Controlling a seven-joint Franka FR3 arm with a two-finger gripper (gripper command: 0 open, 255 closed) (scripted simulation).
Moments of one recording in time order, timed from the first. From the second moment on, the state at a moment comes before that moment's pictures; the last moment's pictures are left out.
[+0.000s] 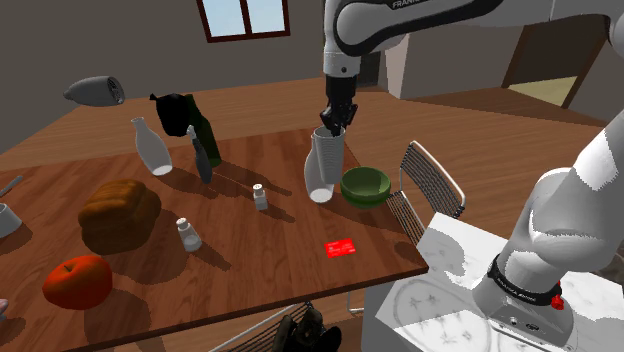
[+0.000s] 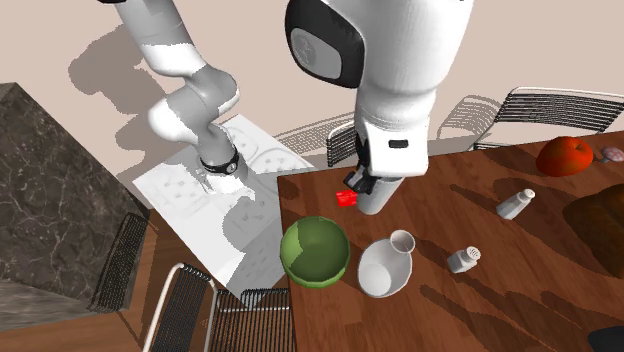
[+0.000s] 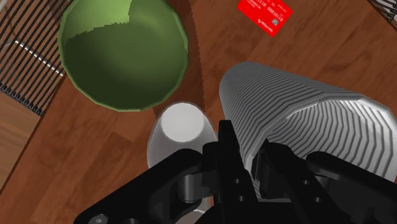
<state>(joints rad) 0.04 -0.17 0.04 -1.97 0.11 1.79 0.12</state>
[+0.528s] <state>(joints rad) -0.03 -0.26 -0.07 -1.97 0.08 1.69 -0.03</state>
